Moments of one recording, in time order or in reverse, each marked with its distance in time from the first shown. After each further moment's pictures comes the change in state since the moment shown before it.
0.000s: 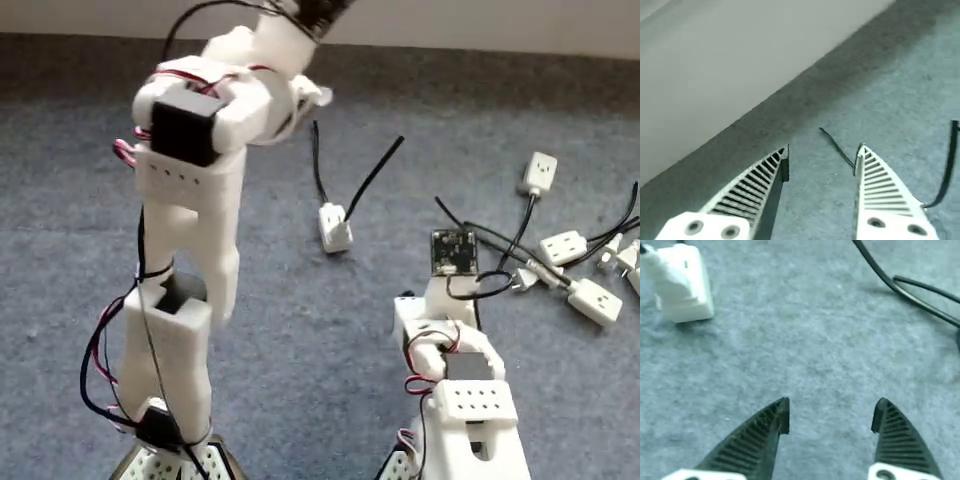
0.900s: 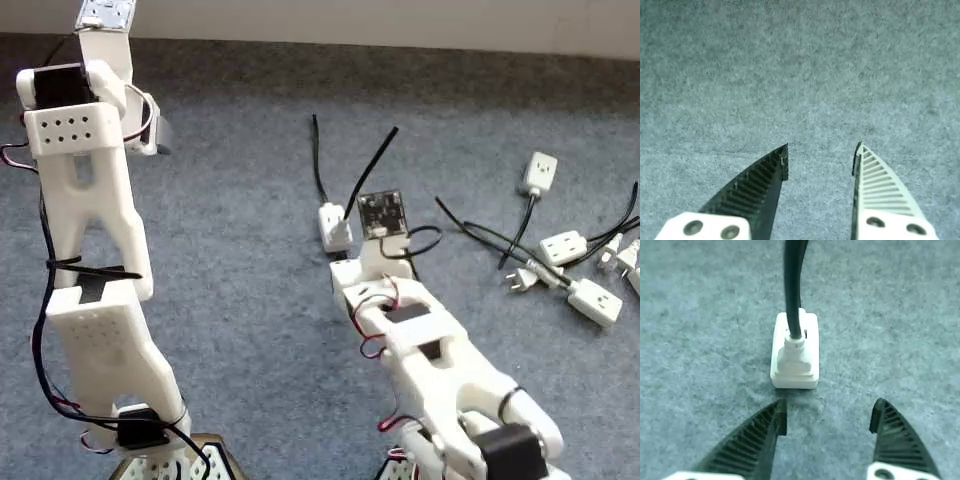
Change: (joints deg) left arm -26.2 0.1 34.3 0.2 9.7; right arm -15.7 42.9 -19.9 -26.7 -5.7
